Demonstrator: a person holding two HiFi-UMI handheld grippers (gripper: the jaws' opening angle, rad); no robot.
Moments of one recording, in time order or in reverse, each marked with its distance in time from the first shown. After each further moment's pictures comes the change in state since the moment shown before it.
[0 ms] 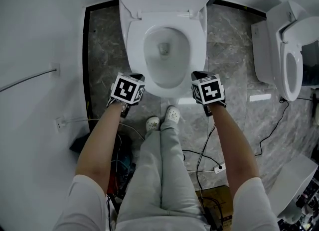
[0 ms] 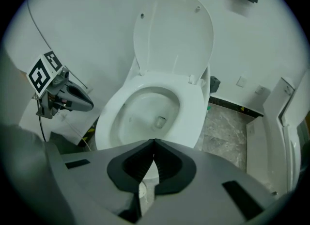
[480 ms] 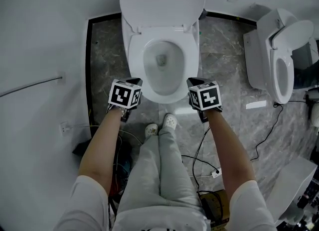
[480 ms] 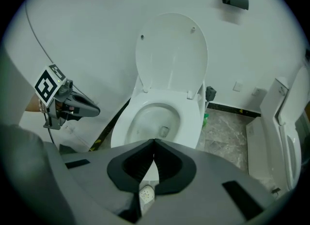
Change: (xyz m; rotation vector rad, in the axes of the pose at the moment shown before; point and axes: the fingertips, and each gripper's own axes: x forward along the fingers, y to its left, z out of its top) left arm -0.059 -0.004 0.036 -0.070 -0.124 0.007; right arm -0.063 0.018 0.037 0.056 -0.071 0.031
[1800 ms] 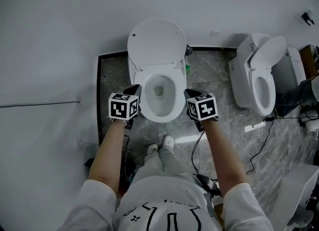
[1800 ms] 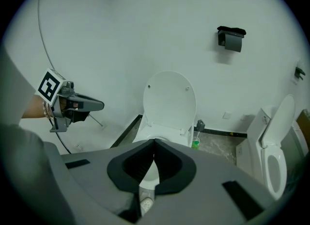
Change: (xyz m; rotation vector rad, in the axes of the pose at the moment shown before) left arm -0.182 -0.049 0.146 -0.006 -0.353 0.053; right arm -0.184 0.025 0.114 -0.029 -0.206 -0.026
